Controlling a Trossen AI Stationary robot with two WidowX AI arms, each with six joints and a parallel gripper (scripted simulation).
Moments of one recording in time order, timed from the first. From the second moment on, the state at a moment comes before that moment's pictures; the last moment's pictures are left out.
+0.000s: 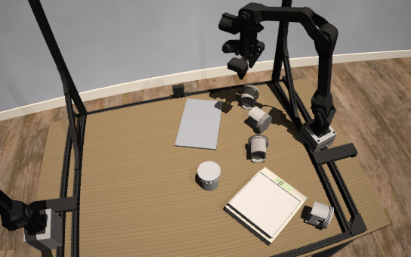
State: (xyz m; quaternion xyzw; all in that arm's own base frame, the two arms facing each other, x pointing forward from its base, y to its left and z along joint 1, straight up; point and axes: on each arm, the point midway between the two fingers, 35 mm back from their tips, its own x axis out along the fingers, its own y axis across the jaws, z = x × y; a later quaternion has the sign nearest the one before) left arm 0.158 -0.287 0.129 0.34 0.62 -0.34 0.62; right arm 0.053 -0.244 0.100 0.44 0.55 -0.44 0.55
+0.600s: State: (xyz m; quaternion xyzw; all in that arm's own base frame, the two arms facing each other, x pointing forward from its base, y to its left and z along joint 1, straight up) left arm 0.219 -0.235 0.129 0.26 0.66 -0.26 0.66; right arm 0.053 -0.244 0.100 0.44 0.55 -0.44 0.55
